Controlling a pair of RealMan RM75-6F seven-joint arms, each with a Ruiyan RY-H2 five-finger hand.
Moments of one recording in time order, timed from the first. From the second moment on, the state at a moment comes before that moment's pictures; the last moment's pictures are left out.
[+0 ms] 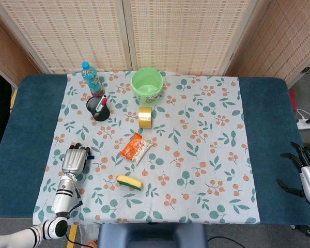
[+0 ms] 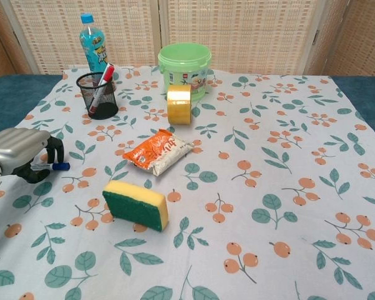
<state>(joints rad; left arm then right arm) -0.53 -1.75 -0.18 -1.13 1.07 1.09 0.51 0.06 -0.99 0.05 -1.64 -1.48 1.44 0.13</state>
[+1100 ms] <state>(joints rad) -0.55 -1.52 -0.32 -1.42 1.20 1.21 0.18 0.06 -0.98 0.06 -1.62 -1.49 1.46 0.18</state>
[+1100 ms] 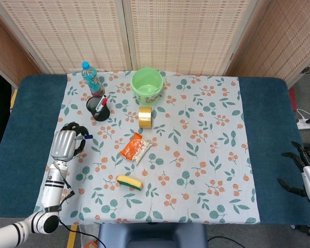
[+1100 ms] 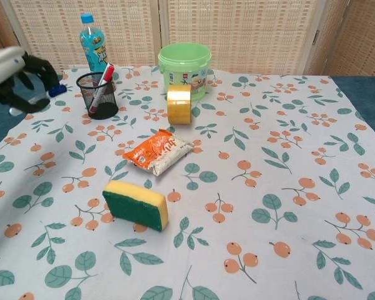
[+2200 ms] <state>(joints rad) -0.99 -1.64 -0.46 -0.67 1.28 0.61 -0.95 0.06 -1.01 0.08 -1.64 -1.40 1.43 0.06</state>
